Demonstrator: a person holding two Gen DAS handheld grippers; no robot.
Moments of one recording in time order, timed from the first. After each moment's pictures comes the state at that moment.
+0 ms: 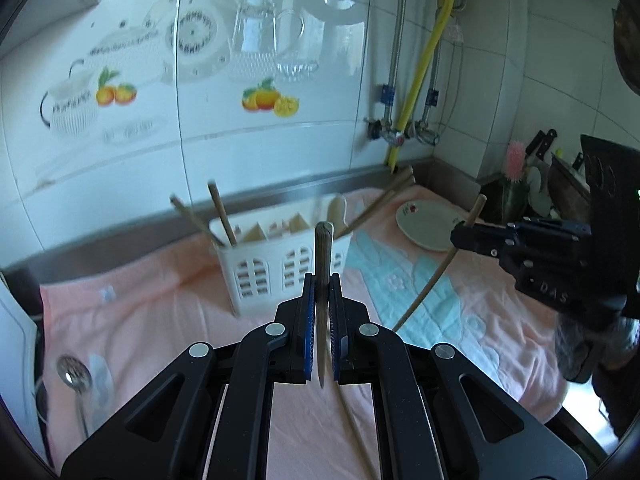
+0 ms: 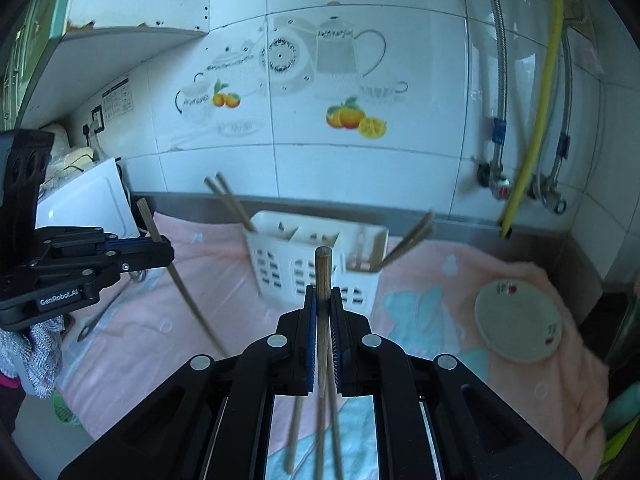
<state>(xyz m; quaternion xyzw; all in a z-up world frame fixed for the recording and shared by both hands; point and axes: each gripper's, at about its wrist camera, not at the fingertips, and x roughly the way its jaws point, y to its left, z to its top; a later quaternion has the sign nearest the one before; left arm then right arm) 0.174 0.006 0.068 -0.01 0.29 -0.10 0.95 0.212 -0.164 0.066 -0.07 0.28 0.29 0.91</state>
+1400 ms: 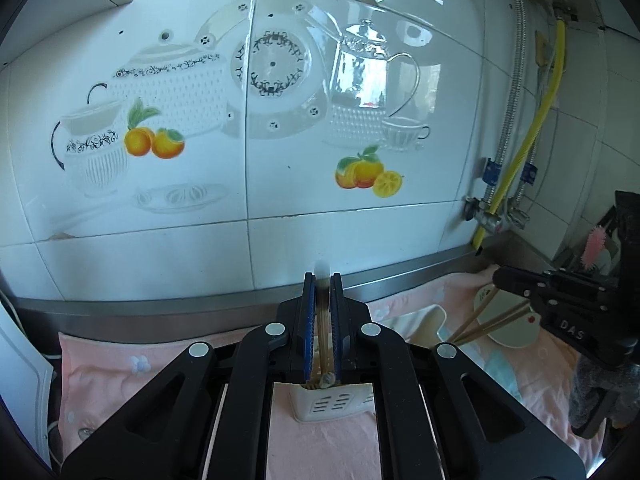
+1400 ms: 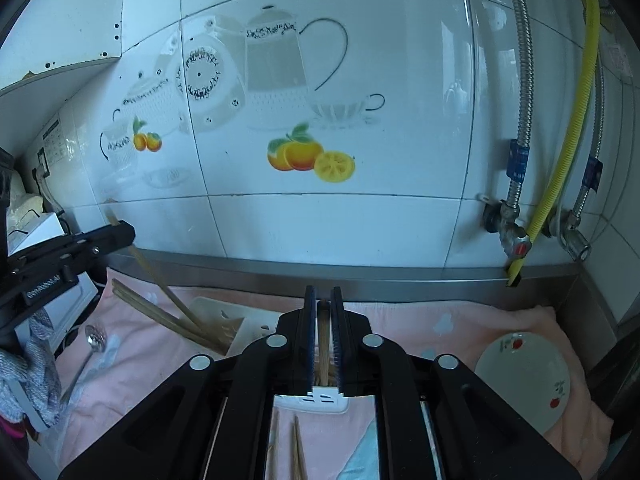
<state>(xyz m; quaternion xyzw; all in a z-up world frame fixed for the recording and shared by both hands) 0.290 0.068 0.094 -0.05 0.24 0.01 0.97 0.349 -0.126 0.084 -0.04 0.29 0.25 0.92</state>
